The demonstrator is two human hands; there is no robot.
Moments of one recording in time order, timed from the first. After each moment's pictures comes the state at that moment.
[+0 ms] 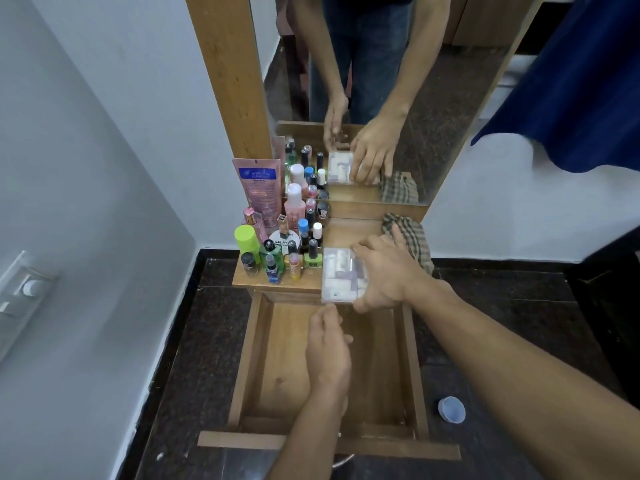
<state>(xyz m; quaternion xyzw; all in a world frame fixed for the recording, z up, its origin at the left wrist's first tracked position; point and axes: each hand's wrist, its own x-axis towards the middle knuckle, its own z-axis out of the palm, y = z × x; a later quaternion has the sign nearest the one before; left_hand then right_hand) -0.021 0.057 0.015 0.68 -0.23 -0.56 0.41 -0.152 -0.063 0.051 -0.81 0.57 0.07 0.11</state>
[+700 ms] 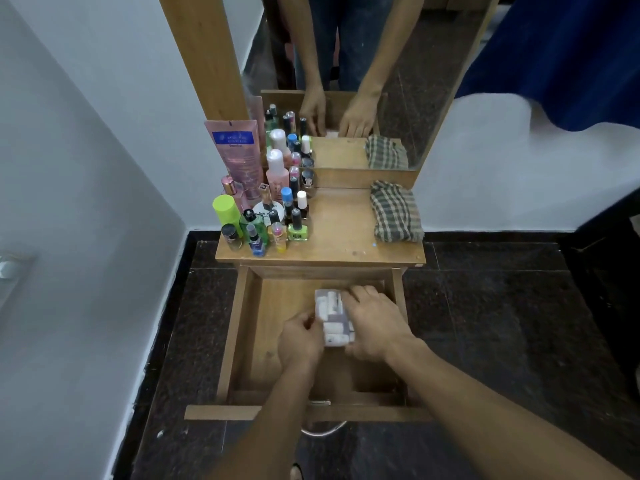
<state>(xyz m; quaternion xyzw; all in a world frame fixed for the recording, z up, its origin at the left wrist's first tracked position) 0.002 0.063 -0.057 0.75 -0.36 -0.49 0.27 -0.140 0.043 -0.040 -0.79 0.59 0.08 0.16</state>
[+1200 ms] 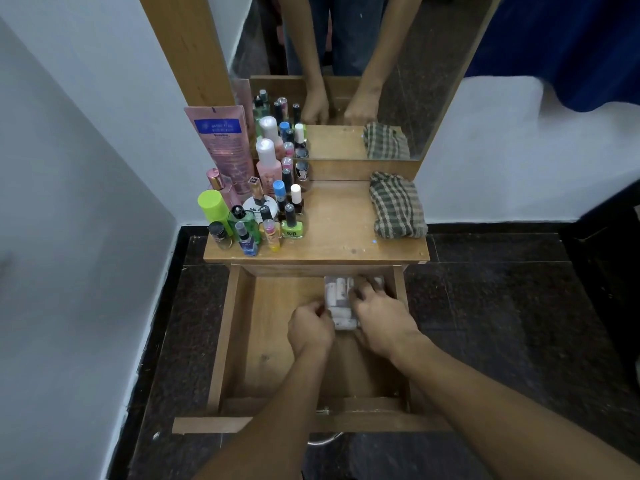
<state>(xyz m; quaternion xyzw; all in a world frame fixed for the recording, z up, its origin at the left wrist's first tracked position) -0.020 0.032 -0.086 0.77 -0.44 -0.42 0.20 -0.152 0.027 -0.065 -0.76 0.61 0.15 0.15</state>
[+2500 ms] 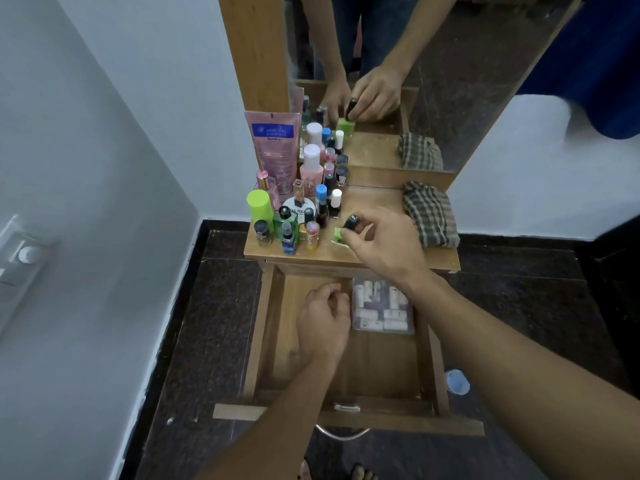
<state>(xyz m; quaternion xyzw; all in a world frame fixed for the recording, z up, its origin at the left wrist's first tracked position) 0.021 0.036 -0.057 0.71 -0.53 -0.34 0.31 -0.101 -0.053 0.031 -0.71 0.63 -0.28 0.18</state>
